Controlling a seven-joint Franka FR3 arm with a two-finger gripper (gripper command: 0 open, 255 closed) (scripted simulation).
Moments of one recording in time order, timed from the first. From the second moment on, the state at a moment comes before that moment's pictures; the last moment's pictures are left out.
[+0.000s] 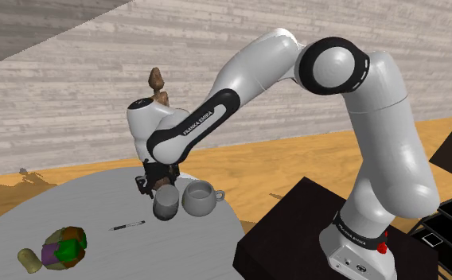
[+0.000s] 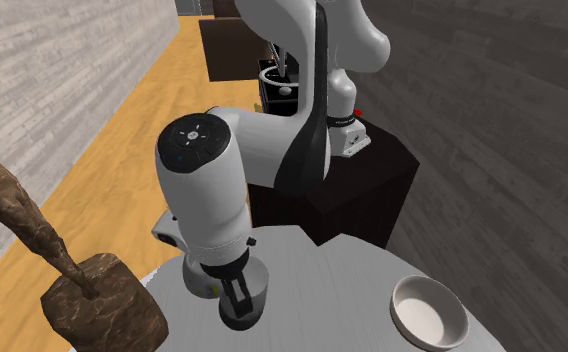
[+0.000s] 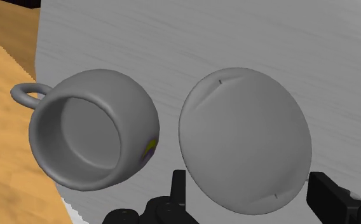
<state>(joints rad) 0.34 0.62 0.27 -1.74 -0.28 2.25 0.85</state>
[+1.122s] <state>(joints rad) 0.29 0.46 0.29 -1.76 -0.23 2.12 0.78</state>
